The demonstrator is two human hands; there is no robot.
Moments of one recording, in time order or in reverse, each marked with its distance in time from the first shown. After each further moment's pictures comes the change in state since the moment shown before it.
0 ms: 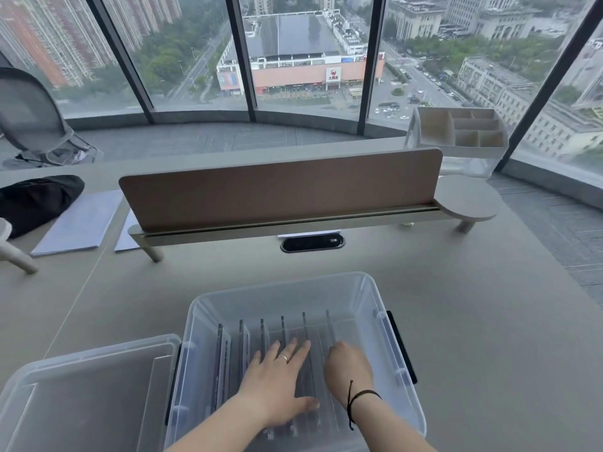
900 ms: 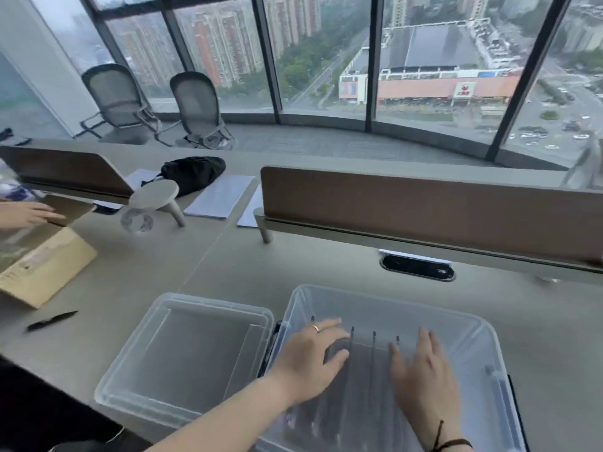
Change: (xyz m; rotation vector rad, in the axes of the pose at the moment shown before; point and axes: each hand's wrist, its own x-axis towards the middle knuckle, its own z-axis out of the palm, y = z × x) left_hand -0.061 -0.067 -0.029 -0.537 0.613 -0.107; right_hand -0.020 -0.051 -0.016 0.130 0.325 -0.275
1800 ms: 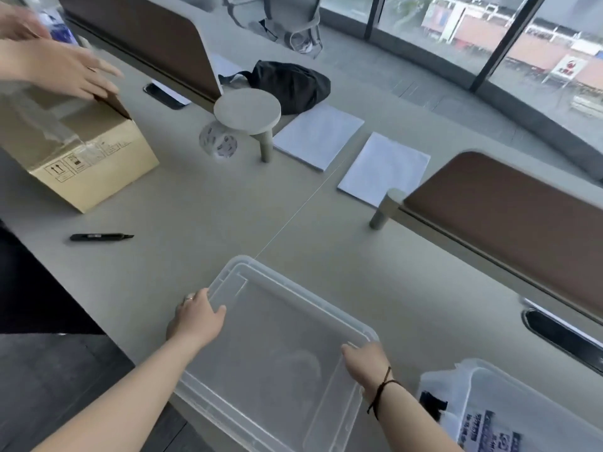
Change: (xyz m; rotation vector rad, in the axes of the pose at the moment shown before) left_hand -0.069 -0.429 -0.144 -0.058 0.121 -1.140; right_hand 0.039 -0.254 0.261 -0.035 -0.720 0.313
